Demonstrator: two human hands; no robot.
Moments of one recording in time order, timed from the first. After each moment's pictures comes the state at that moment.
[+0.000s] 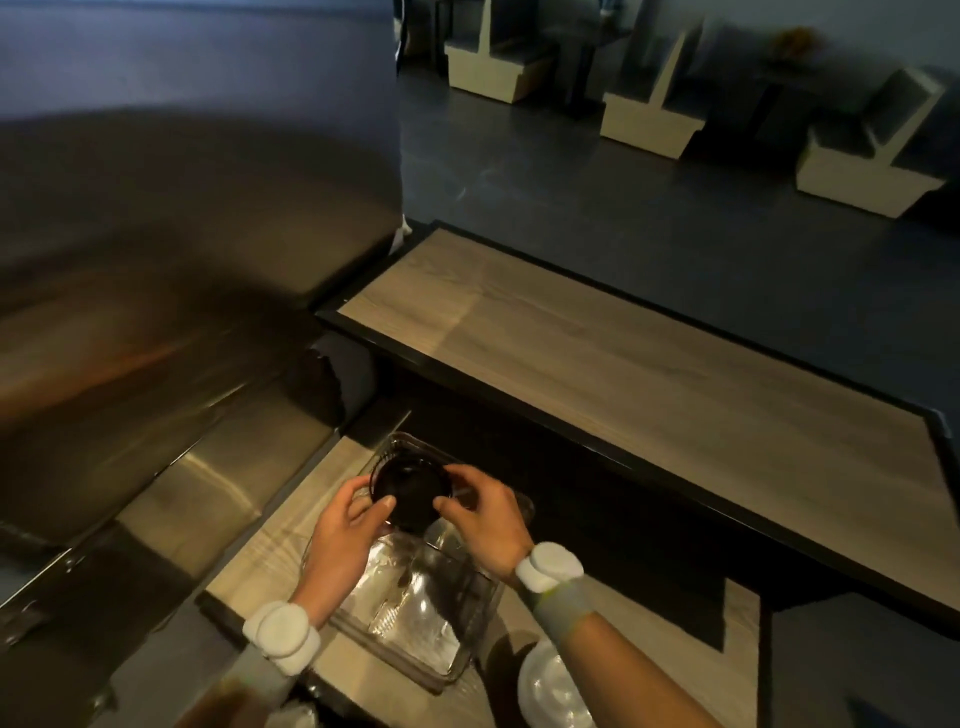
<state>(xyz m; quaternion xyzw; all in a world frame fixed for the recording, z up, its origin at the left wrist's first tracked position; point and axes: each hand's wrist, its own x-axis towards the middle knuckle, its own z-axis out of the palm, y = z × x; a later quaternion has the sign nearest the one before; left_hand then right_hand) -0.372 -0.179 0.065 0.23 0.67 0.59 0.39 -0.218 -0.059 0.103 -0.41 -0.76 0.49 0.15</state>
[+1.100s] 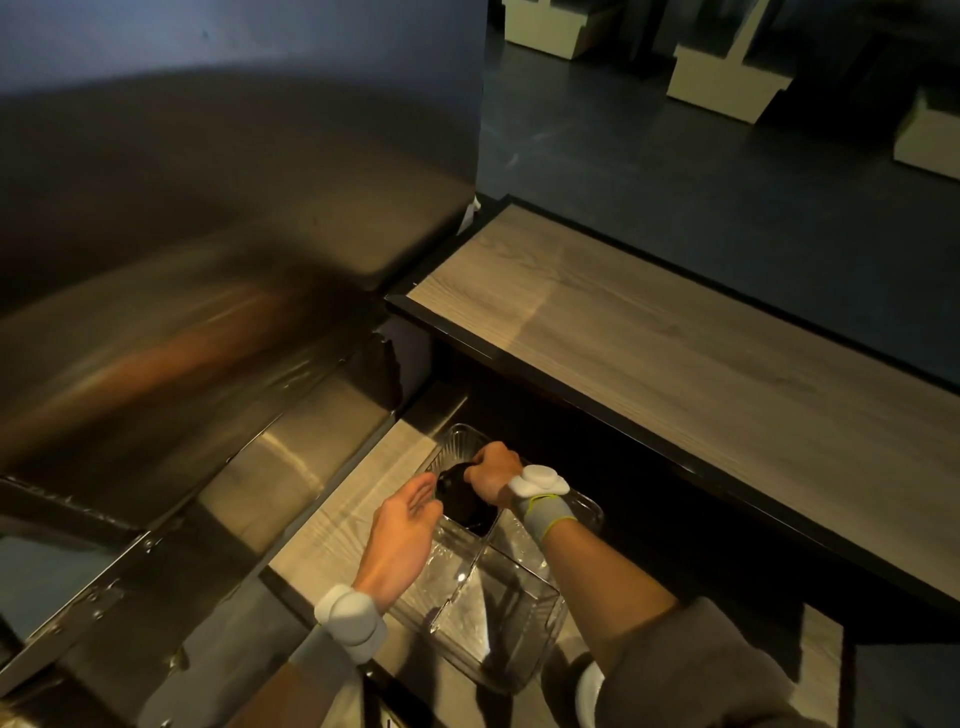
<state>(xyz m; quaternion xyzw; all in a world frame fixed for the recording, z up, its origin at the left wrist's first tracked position) -0.393 -0.176 0.056 0.24 0.75 0.48 0.40 -0.329 -0.020 0.063 -0.53 -0.74 0.40 -0.11</state>
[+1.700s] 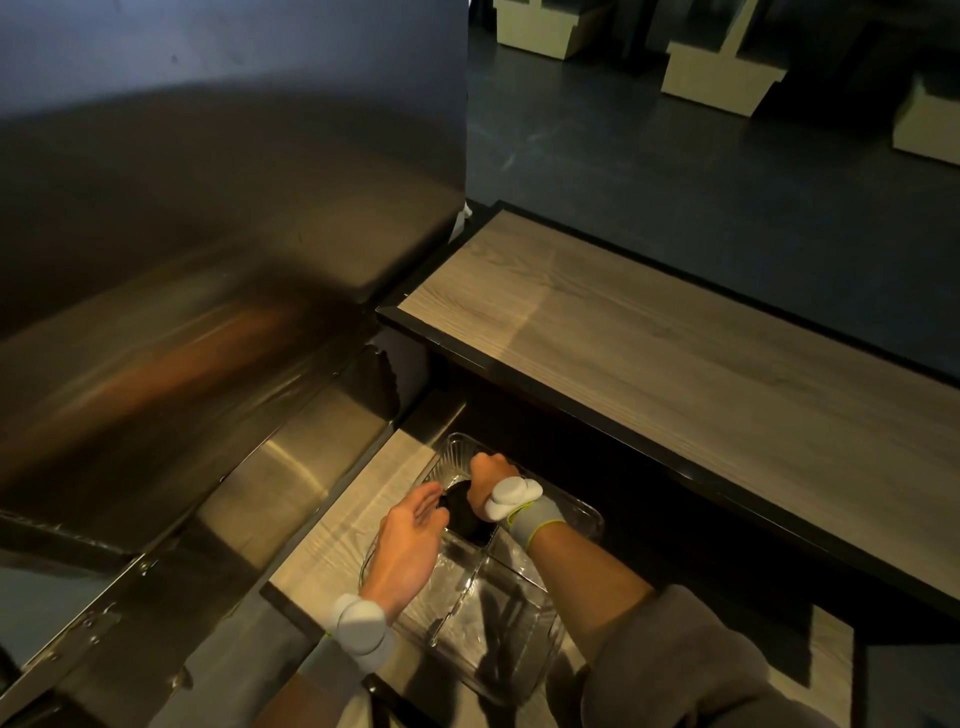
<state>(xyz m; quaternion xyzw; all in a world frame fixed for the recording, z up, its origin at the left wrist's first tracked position) -0.389 -0.163 0.057 0.23 0.75 0.47 0.41 -0.324 -0.017 0.066 -0.42 -0.85 0.29 -0.14</state>
